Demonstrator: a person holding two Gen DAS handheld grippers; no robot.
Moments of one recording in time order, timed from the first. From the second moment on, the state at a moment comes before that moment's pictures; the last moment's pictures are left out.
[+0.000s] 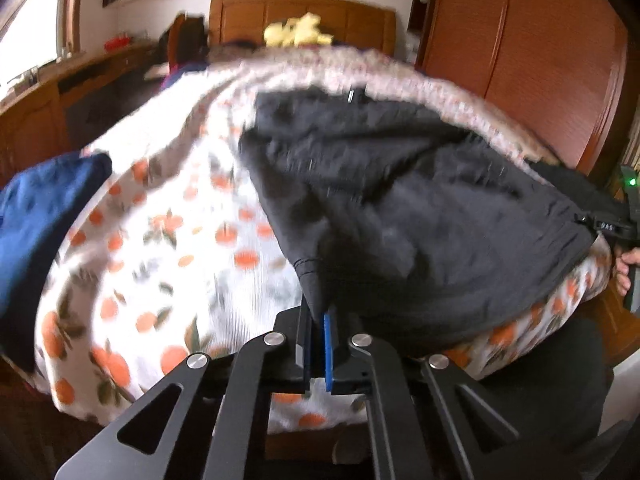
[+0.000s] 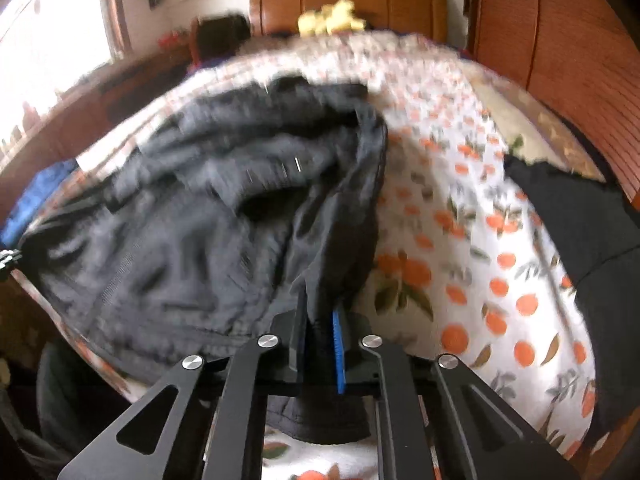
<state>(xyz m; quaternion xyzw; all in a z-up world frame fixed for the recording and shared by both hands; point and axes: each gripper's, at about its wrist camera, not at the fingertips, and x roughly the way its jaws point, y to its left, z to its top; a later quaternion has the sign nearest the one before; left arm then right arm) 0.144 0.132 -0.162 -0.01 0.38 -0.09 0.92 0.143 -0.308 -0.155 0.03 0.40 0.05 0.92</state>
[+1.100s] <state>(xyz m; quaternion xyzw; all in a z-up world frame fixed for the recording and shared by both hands) 0.047 0.105 0.054 0.00 0.18 -0.07 0.98 0.023 -0.298 0.040 0.00 0.20 0.12 0.97</state>
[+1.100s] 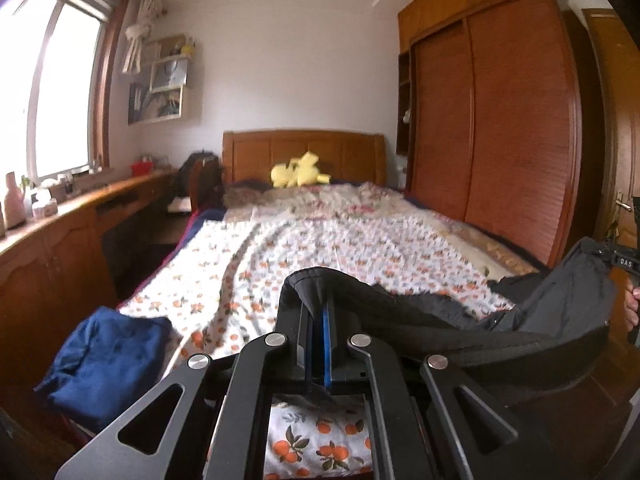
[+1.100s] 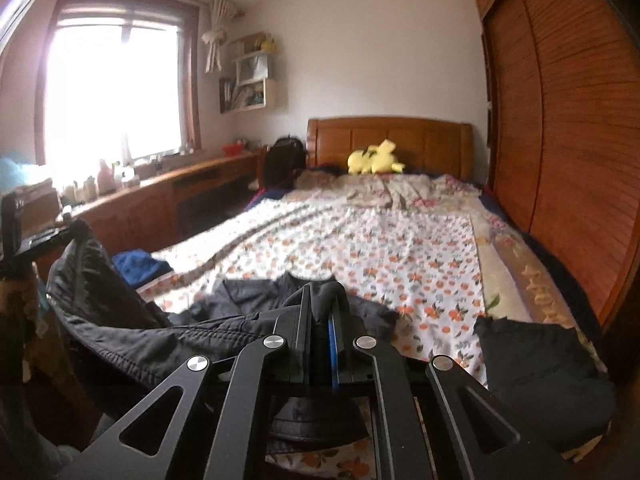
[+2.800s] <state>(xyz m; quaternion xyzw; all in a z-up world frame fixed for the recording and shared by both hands) 0.415 0.133 -0.086 0.04 0.33 -0.02 0.94 0.403 -0.304 -0.107 -0.05 0.36 0.03 0.93</state>
